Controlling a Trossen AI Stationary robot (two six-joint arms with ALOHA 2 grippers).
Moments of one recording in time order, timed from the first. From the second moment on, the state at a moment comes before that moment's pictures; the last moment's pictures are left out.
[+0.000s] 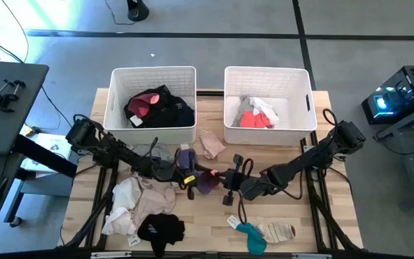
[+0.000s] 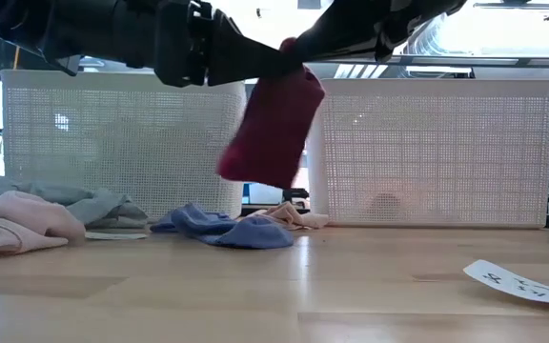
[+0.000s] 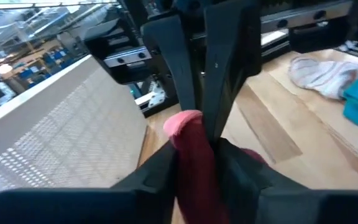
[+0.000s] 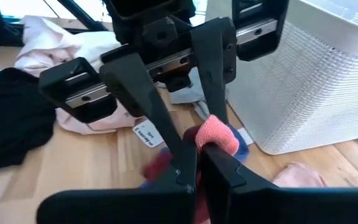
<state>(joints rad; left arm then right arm) -0.32 1.72 0.68 0.91 -0.39 0.42 0.47 1.66 0.97 0.23 0.71 0.15</state>
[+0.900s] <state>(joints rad) -0.06 1.10 1.07 -0.20 -0.86 0.44 0.52 1.45 0.97 -0.22 0.95 0.45</state>
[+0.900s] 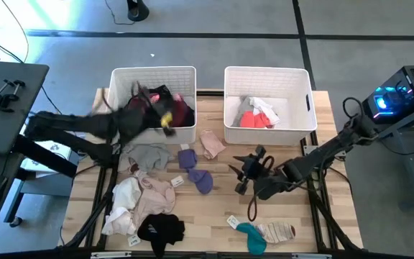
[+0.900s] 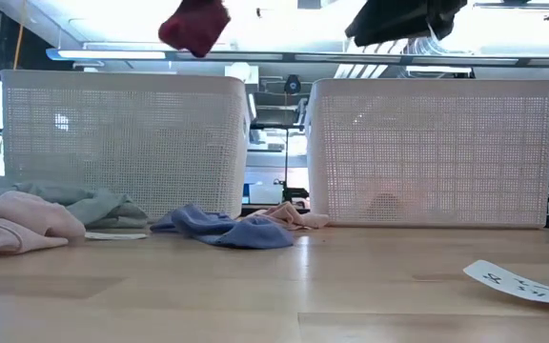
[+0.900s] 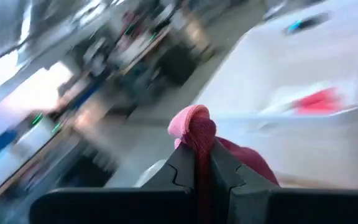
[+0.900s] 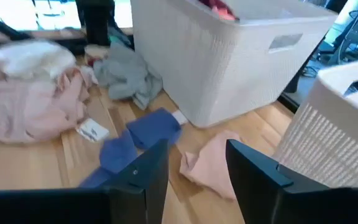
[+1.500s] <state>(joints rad) 0.54 1.06 1.07 -0.60 -0.62 0.06 0.55 1.53 0.97 -0.32 0.78 0.51</state>
